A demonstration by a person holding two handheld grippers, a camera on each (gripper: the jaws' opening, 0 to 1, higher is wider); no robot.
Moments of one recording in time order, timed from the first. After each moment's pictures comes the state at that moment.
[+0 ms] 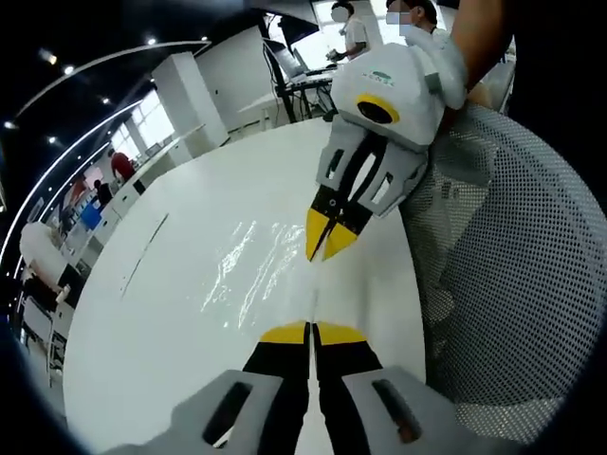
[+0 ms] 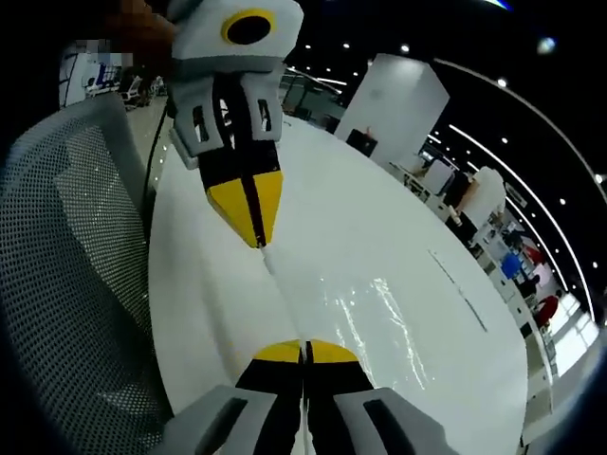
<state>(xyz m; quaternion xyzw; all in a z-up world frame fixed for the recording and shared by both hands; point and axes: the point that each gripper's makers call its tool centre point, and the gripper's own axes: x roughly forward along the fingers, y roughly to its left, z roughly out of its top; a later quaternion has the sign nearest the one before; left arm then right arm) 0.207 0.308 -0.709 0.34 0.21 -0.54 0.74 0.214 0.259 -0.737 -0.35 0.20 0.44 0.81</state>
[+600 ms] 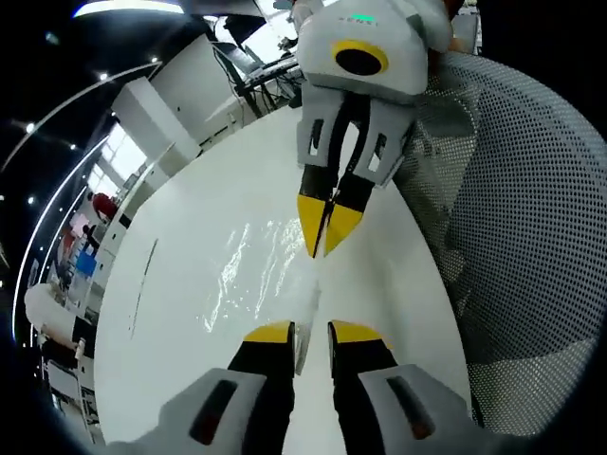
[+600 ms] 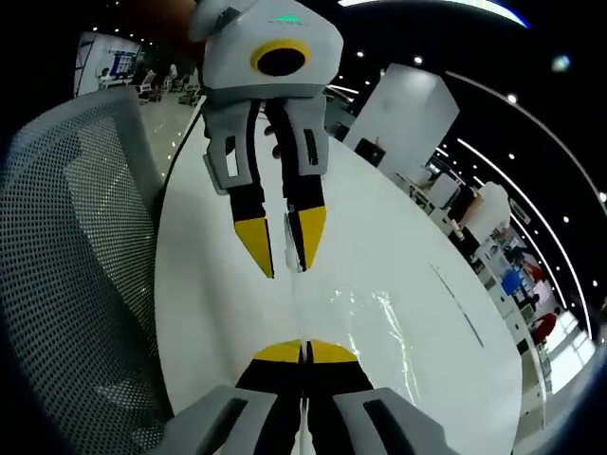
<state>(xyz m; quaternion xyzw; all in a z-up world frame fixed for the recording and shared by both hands) 0.219 0.298 -0.723 0.42 0.17 -0.57 0.68 0.211 0.264 -0.733 -0.37 0.18 0.45 0.80</state>
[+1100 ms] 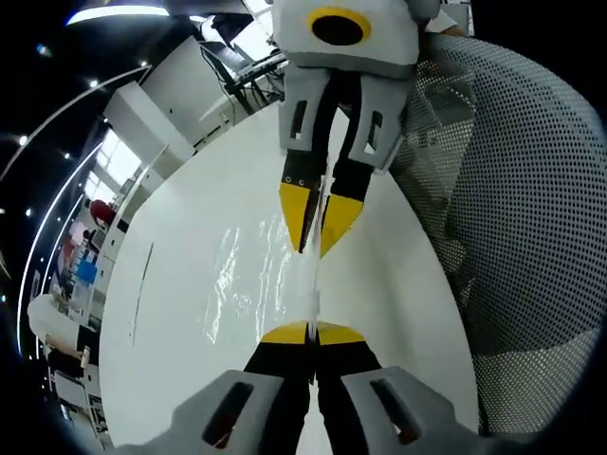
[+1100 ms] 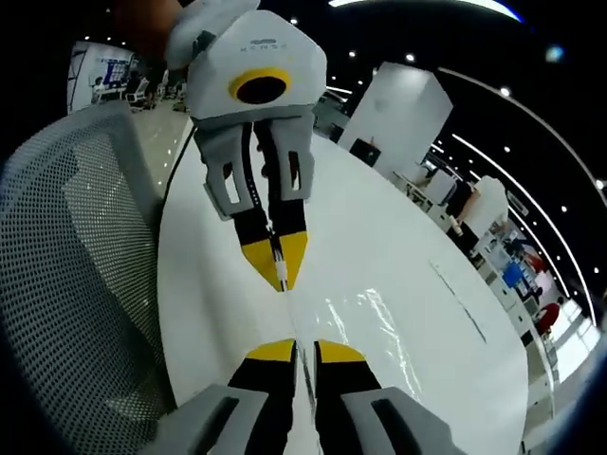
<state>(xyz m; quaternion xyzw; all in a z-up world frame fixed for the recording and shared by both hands) 0.217 0.298 -0.732 0.44 0.17 -0.57 0.67 0.207 0.273 -0.720 -0.33 0.18 0.45 0.81</state>
